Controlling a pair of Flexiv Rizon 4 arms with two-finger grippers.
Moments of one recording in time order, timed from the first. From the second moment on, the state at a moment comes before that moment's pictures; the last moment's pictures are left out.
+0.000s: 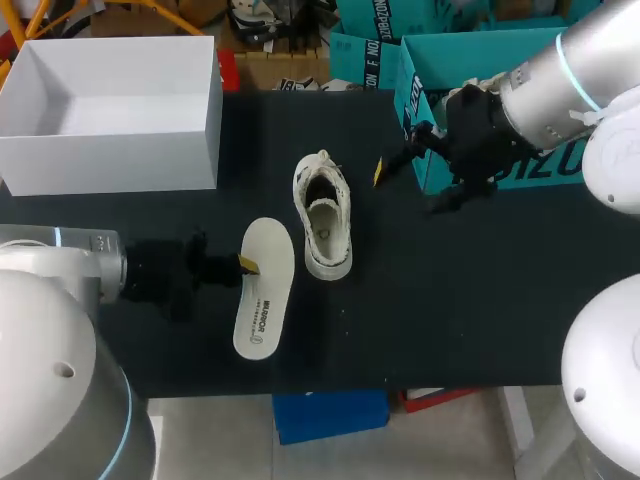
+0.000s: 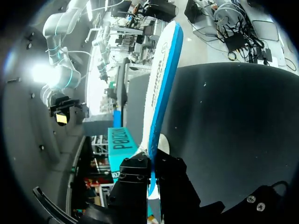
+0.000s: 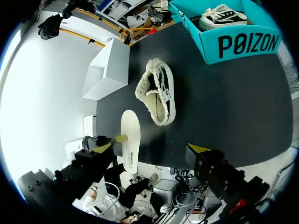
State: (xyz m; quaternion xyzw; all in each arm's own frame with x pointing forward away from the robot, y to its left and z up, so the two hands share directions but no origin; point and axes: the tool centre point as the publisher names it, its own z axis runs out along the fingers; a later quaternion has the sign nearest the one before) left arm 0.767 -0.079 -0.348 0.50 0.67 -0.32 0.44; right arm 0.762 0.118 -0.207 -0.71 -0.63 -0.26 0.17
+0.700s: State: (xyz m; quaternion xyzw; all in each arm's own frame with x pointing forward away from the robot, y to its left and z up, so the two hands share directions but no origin) left arm 0.757 -0.078 -0.335 0.53 0.65 -0.35 0.42; right arm 0.737 0.107 -0.193 -0.74 -0.63 -0.21 0.10
